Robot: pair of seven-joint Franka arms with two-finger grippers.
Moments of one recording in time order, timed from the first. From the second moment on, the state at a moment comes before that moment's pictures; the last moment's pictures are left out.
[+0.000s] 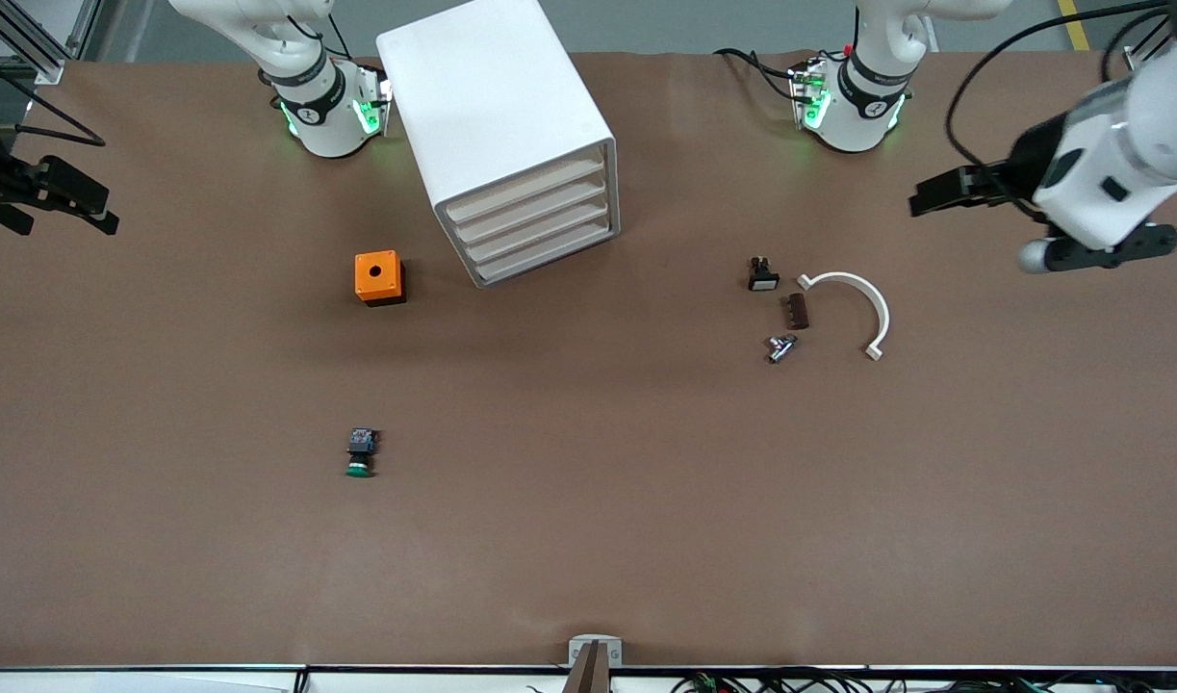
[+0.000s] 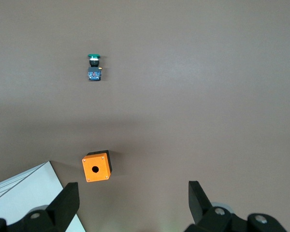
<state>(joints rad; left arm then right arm) -0.17 0.11 0.06 -1.37 -0.20 1.20 -0.28 -0.02 -0.11 -0.02 -1.64 0.01 1.53 -0.03</state>
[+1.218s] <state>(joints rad) -0.03 -0.11 0.04 -1.77 -0.04 1.67 -0.04 -0.02 -0.12 -0.02 -1.64 0.01 1.54 -0.03</state>
